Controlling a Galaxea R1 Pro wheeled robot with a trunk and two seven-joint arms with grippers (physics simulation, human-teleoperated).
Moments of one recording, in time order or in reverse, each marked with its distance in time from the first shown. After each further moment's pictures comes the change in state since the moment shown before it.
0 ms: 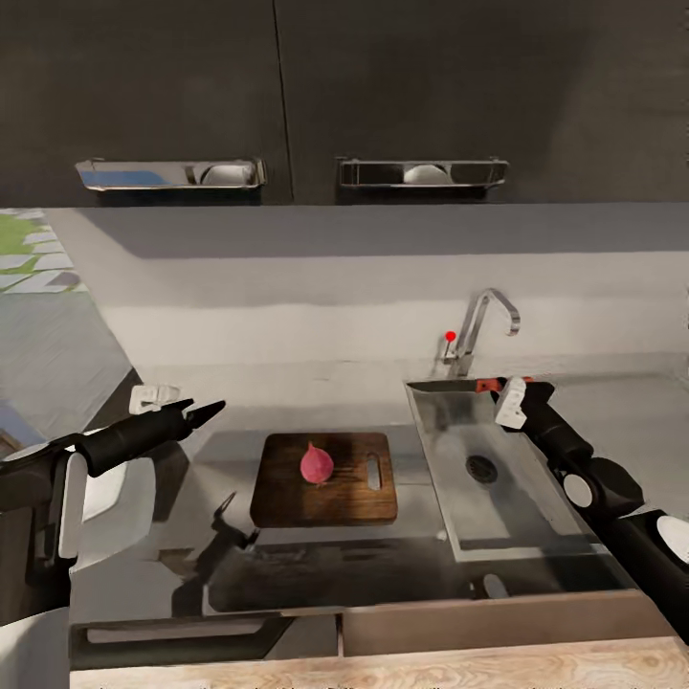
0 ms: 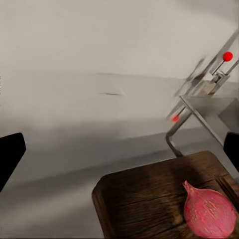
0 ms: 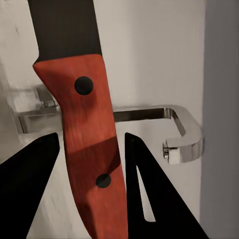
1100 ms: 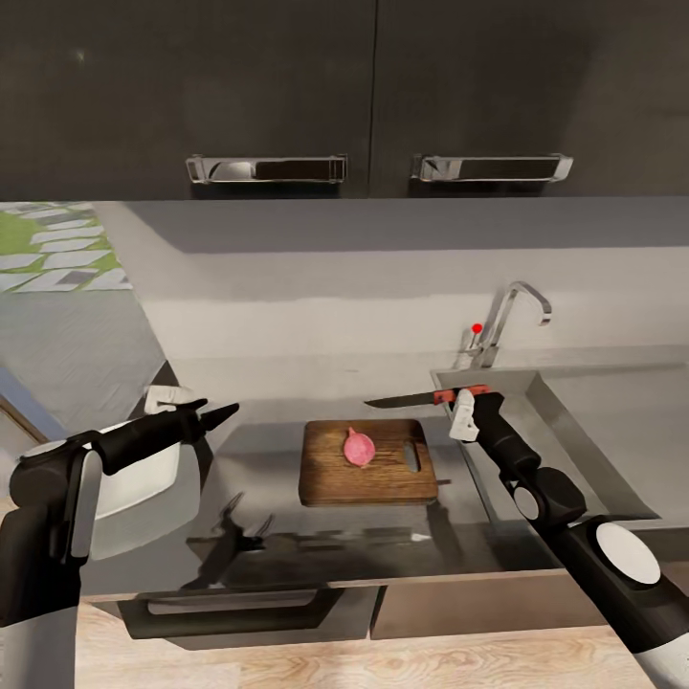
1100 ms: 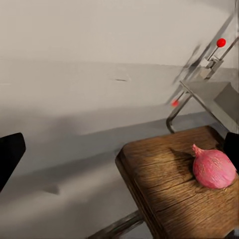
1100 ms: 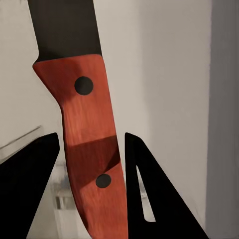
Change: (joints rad) left arm 0.000 -0.005 -0.061 -0.001 0.000 -0.009 0.000; right arm 0.000 0.134 0.090 0.002 0.137 0.008 0.001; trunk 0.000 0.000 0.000
